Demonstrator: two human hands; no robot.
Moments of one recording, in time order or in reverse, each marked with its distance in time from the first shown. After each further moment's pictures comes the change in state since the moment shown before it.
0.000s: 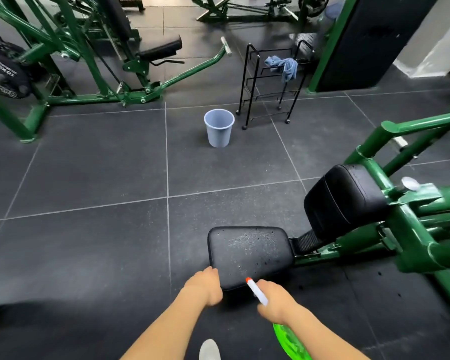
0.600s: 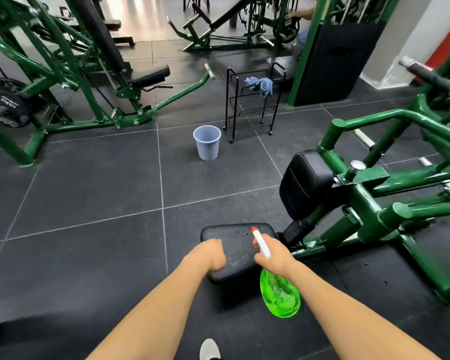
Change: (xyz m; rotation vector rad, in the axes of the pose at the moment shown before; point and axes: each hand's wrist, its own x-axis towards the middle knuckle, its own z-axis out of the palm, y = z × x) left_hand -0.080 0.057 -0.035 0.039 0.164 0.081; right_hand -0.086 -0.002 -0.050 0.341 0.334 -0.008
